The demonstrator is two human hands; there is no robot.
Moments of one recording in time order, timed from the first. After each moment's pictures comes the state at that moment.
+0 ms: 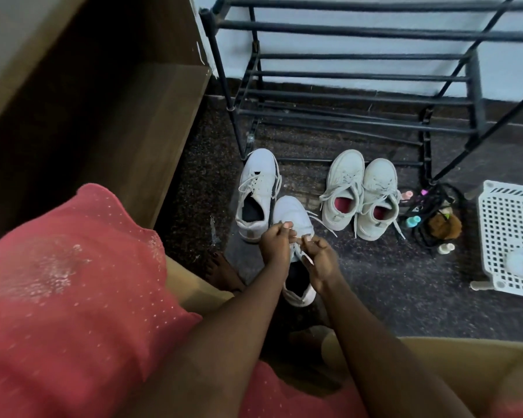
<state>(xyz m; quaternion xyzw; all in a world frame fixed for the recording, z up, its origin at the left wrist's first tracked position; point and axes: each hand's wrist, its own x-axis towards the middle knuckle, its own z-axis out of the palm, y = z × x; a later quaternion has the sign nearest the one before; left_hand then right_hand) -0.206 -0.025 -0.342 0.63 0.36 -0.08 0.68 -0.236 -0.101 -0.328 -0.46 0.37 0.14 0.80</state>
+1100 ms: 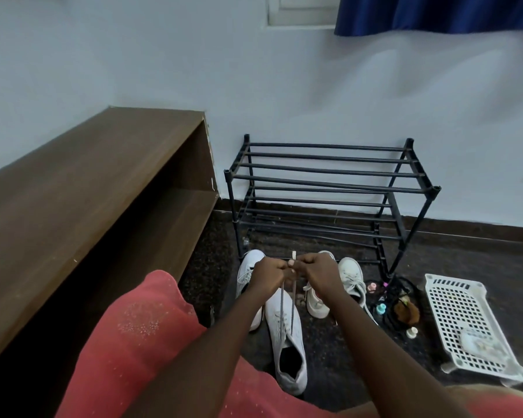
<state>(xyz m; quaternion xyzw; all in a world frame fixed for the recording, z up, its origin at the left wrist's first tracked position) -0.184 0.006 -0.154 0.83 0.02 -0.15 0.54 -0.199 -0.122 -0.133 -0.85 0.09 0.03 0.52</state>
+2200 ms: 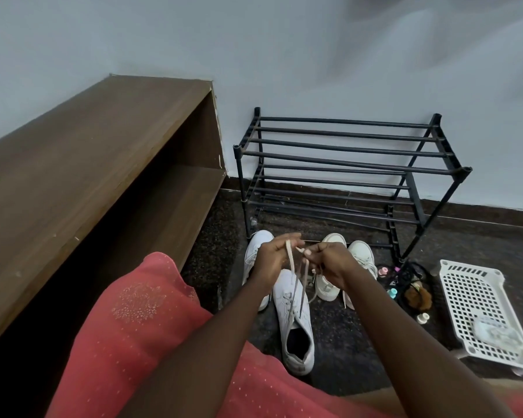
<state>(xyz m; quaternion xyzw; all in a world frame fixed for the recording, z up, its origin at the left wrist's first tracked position) -0.183 0.016 -0.176 0.73 -0.02 -0.05 0.68 -0.183 -0.124 -0.154 -0.68 0.16 0.19 0.69</state>
